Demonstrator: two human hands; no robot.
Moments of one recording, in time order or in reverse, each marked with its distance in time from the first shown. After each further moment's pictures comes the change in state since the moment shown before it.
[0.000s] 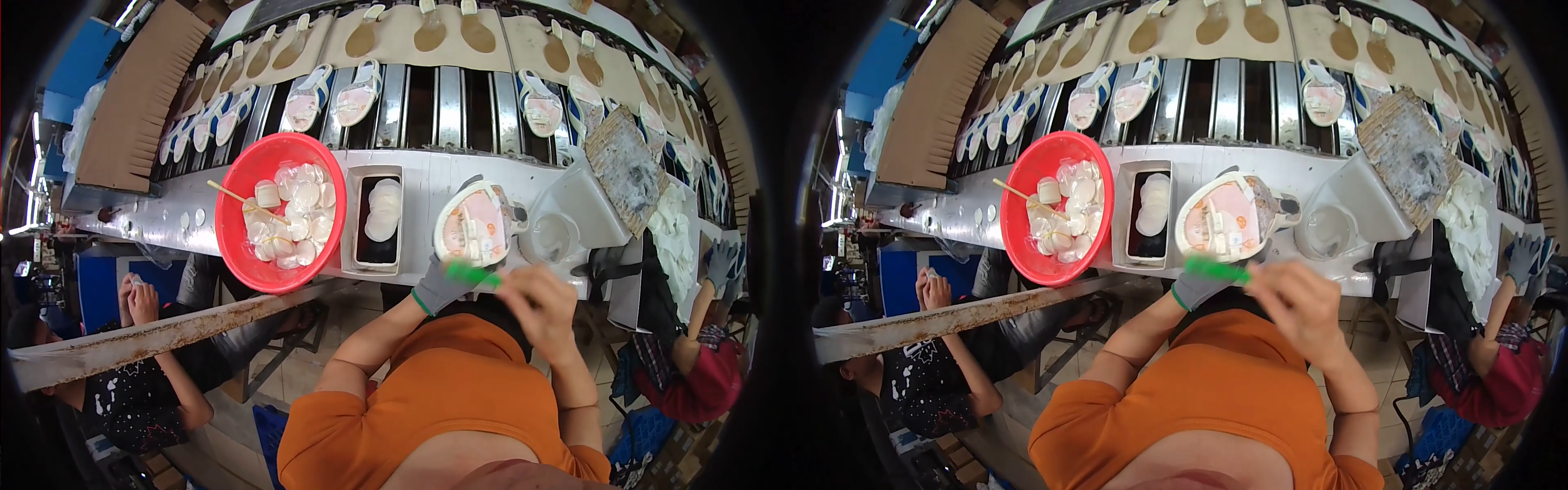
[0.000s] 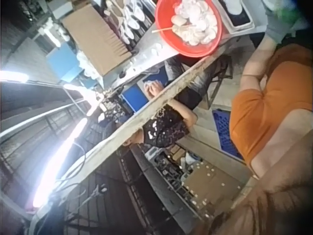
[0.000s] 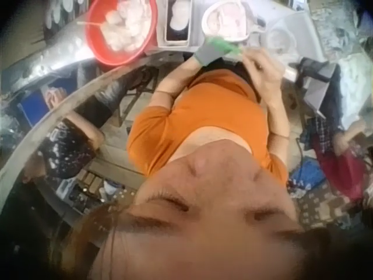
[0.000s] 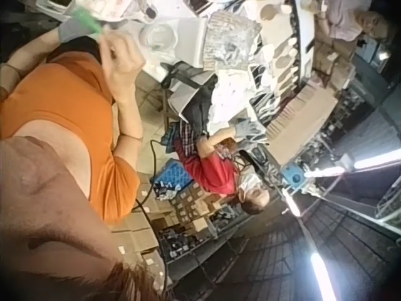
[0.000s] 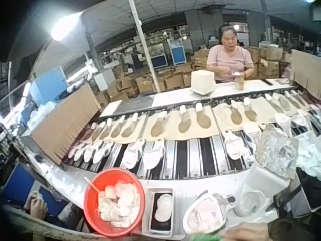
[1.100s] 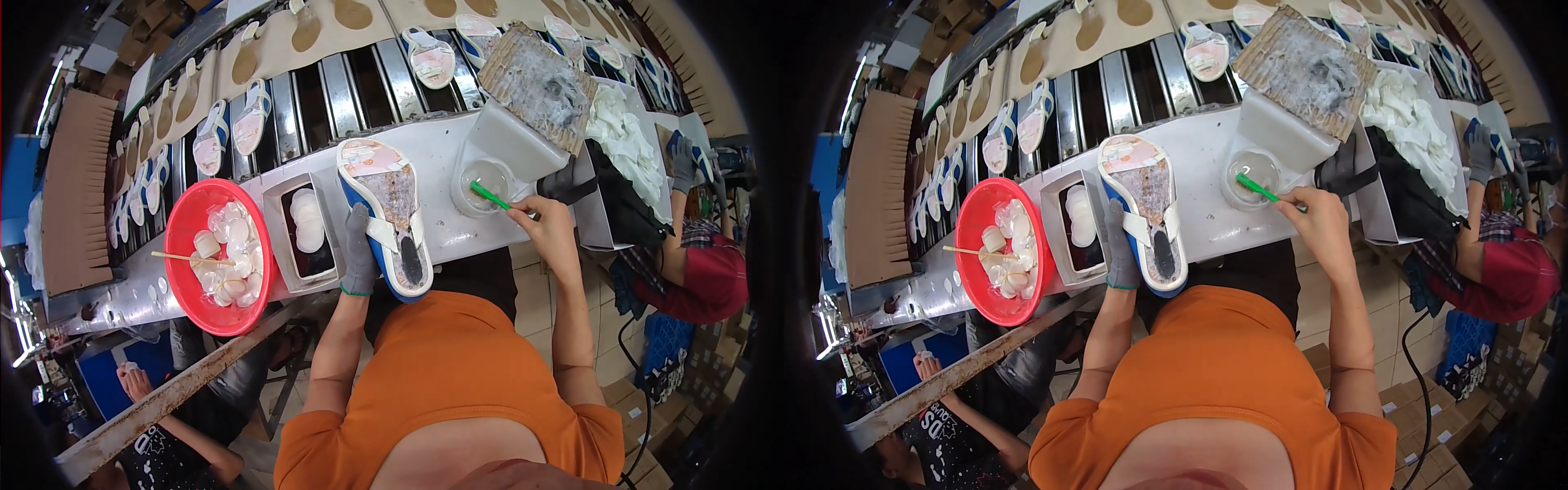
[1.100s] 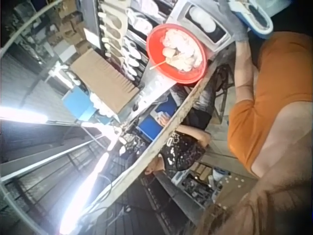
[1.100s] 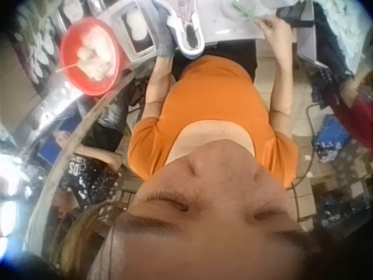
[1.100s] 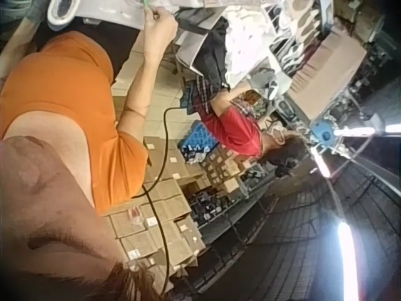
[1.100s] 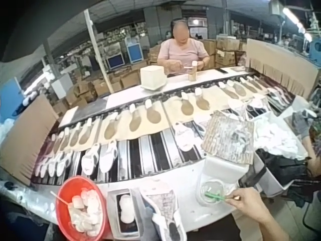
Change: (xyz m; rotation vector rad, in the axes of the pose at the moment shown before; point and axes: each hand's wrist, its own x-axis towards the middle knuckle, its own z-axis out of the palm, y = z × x) left_hand 0.001 0.020 -0.023 -0.745 0.169 -0.113; right_hand -0.059 0.105 -0.050 -0.322 0.110 0.628
